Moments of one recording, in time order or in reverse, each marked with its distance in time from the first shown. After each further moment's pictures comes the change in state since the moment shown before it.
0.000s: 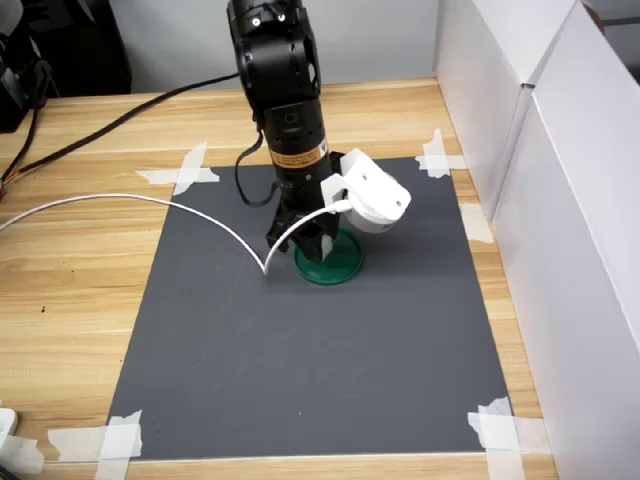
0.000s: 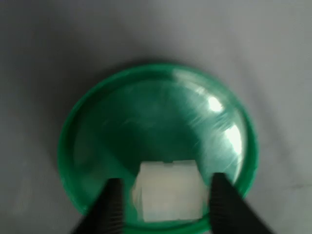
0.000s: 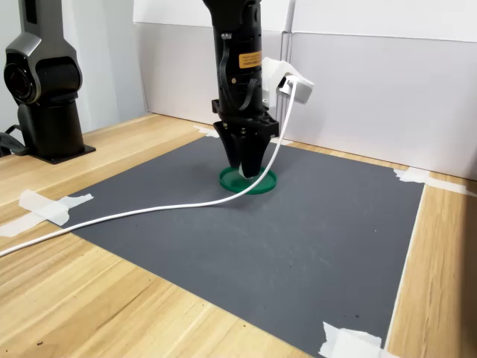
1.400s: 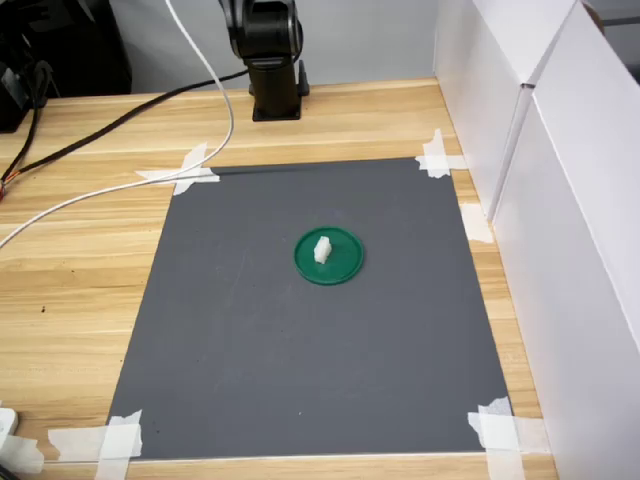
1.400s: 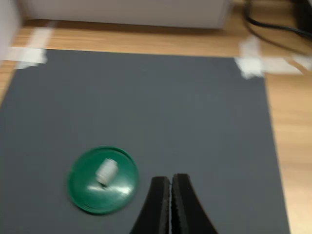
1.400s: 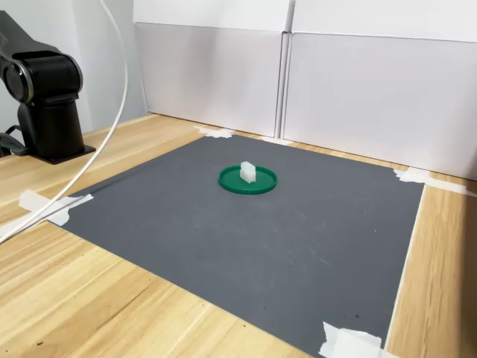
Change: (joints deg) arm -15.1 -72.7 28.9 1.8 -12.1 41.7
